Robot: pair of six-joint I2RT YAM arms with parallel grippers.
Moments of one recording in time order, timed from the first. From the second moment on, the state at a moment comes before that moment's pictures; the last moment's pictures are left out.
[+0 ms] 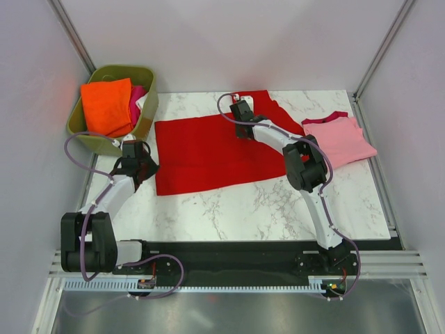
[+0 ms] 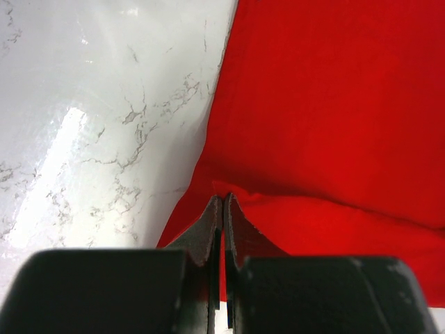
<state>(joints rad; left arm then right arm) -0.01 1.29 0.70 -0.18 -0.07 -0.60 0.52 2.40 1.95 -0.38 0.34 0.35</state>
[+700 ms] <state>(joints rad) -0.01 1.32 0.73 -0.19 -0.08 -0.60 0.51 2.40 2.02 -0.39 0.46 0.34</state>
